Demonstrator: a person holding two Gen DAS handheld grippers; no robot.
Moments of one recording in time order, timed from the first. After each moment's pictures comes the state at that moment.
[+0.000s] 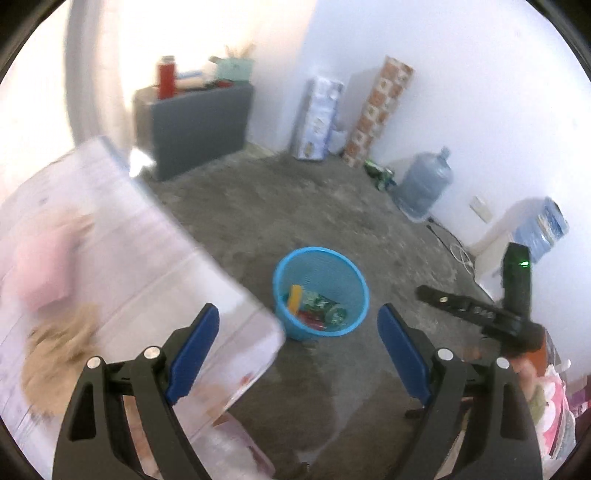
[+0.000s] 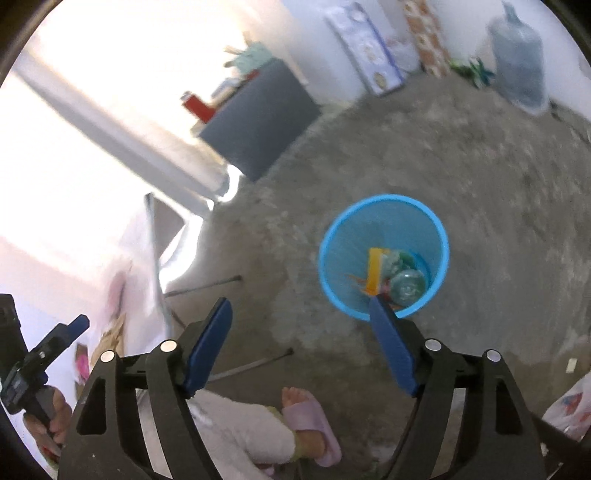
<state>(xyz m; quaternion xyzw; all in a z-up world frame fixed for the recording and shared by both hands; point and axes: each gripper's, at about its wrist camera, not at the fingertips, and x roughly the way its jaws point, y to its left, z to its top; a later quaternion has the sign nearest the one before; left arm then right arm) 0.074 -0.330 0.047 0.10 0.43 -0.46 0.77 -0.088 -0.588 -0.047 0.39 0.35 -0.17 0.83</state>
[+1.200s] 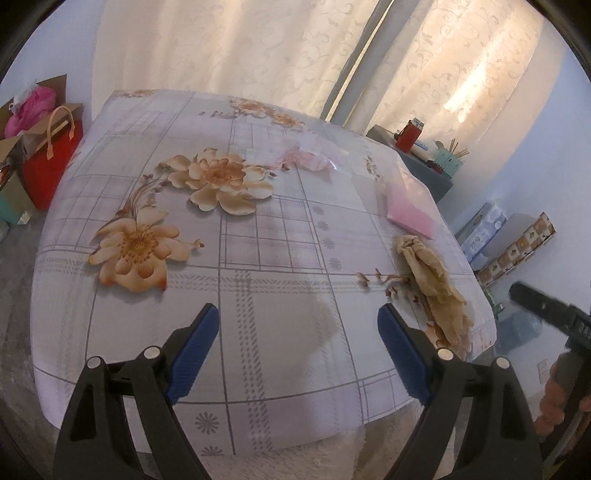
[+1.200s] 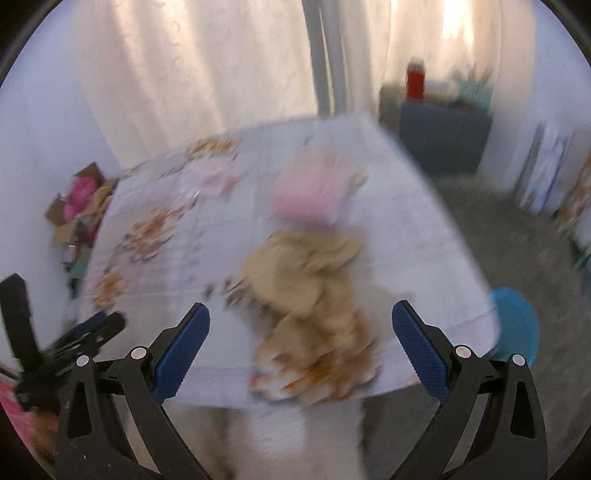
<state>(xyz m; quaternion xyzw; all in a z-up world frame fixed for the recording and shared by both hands) 0.116 0.040 -0.016 -0.12 0.42 -0.18 0.88 0.089 -0.278 0.027 0.11 0.44 0.01 0.89</state>
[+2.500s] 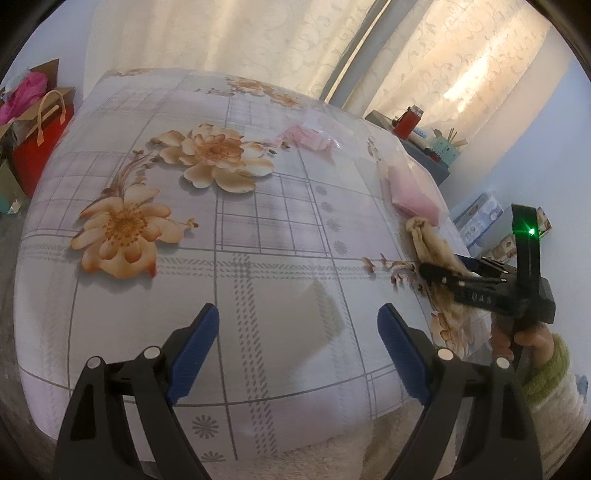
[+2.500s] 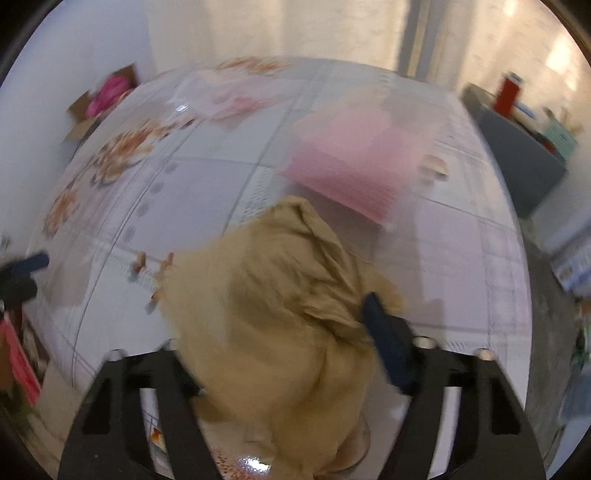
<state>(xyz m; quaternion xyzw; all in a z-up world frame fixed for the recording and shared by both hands) 0.121 0.036 -0.030 -0.12 0.46 -0.19 0.86 0.172 -0.268 -0.046 -0.05 0.49 0.09 0.86</state>
